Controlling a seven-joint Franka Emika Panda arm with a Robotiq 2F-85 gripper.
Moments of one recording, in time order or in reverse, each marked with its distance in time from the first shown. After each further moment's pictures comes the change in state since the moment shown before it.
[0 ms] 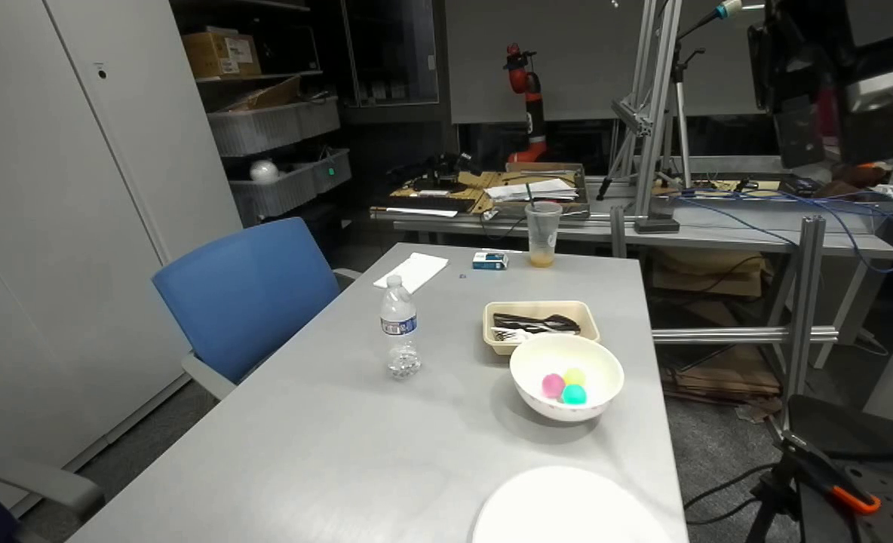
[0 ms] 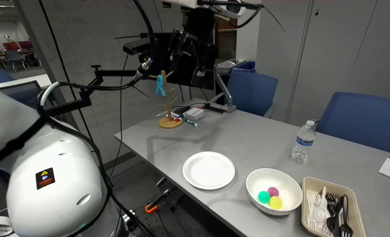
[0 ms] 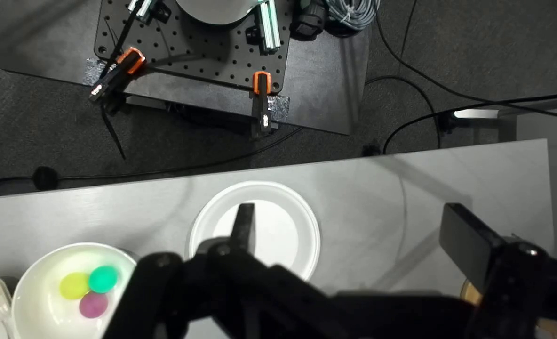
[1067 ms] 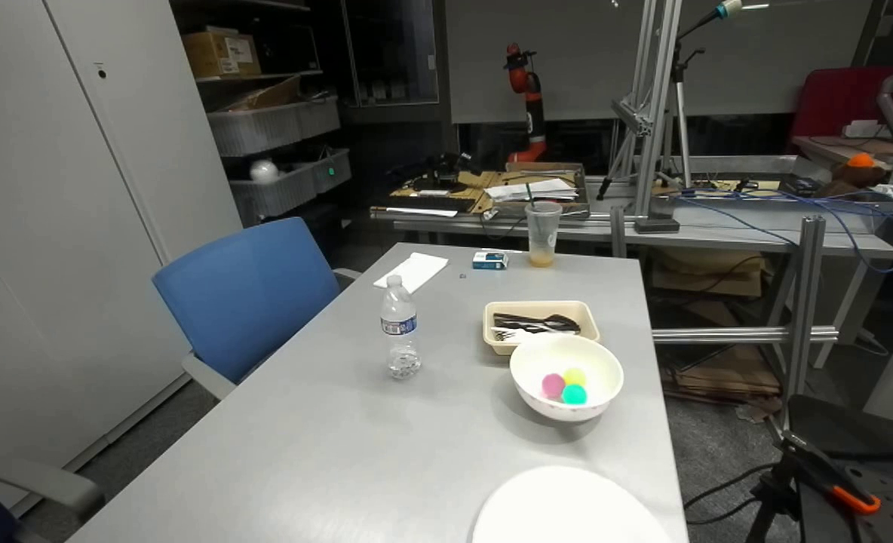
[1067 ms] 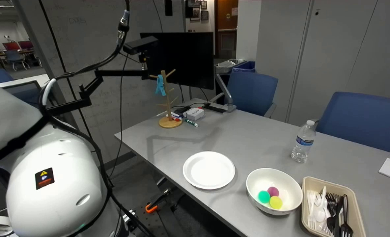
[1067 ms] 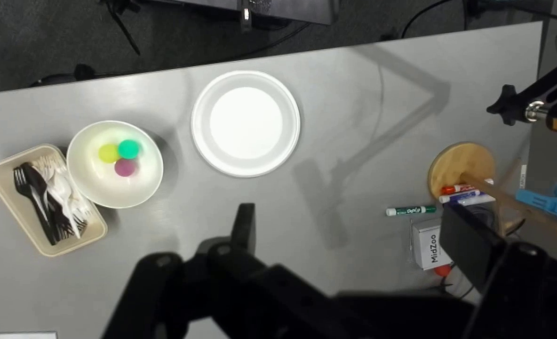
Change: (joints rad) arm -0.005 0.040 0.175 0.386 -0.013 -0.017 0.245
